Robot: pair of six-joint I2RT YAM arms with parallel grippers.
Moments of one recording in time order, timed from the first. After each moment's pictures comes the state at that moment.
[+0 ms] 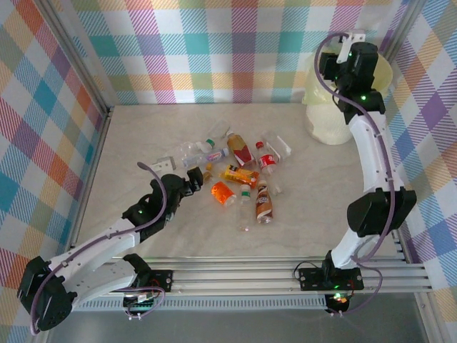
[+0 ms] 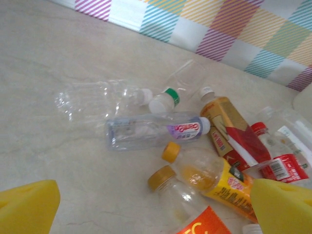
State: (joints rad) left arm -0.71 0.94 0.60 -0.14 -0.57 -0.66; right arm 0.05 1.73 1.95 -0.39 0.10 0.02
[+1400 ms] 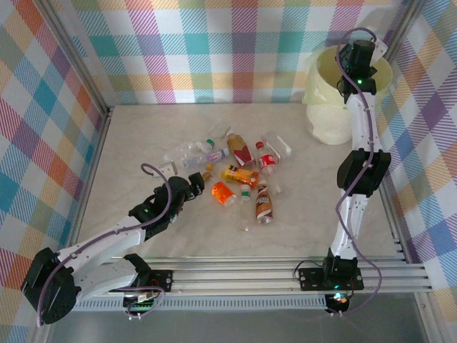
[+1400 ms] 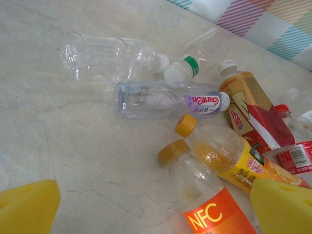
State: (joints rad) left arm -0.70 1.01 0.57 -0.16 -0.54 -0.79; right arm -0.08 2.29 2.45 -0.43 0.31 0.54
